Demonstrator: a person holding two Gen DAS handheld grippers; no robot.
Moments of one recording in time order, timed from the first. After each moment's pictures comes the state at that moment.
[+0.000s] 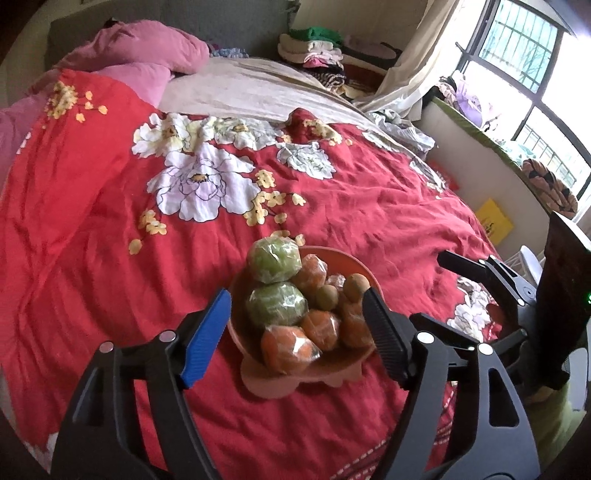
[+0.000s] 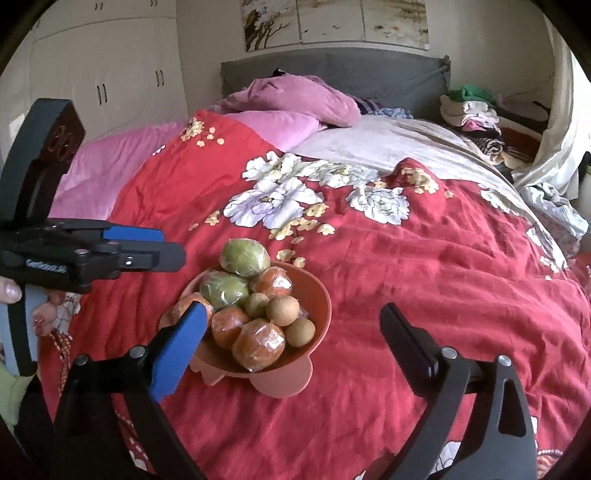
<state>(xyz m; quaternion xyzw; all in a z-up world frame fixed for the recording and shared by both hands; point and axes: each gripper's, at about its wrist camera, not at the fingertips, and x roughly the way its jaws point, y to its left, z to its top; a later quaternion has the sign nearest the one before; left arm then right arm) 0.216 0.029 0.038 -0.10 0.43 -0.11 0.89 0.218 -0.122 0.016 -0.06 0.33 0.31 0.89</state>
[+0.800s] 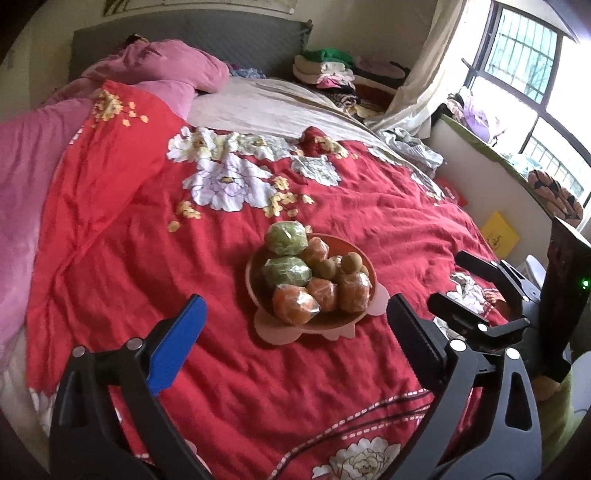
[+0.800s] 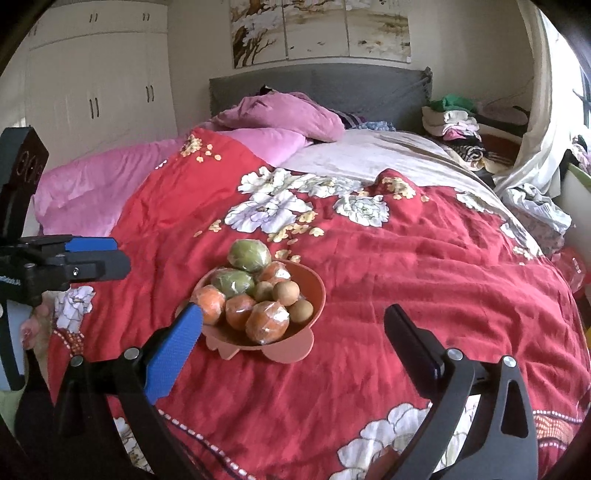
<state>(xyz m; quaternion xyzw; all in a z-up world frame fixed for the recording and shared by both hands) 0.145 0.030 0.057 -0.10 0.39 -0.07 0.91 0.171 -0.141 0.030 -0.05 0.30 0.28 0.91</state>
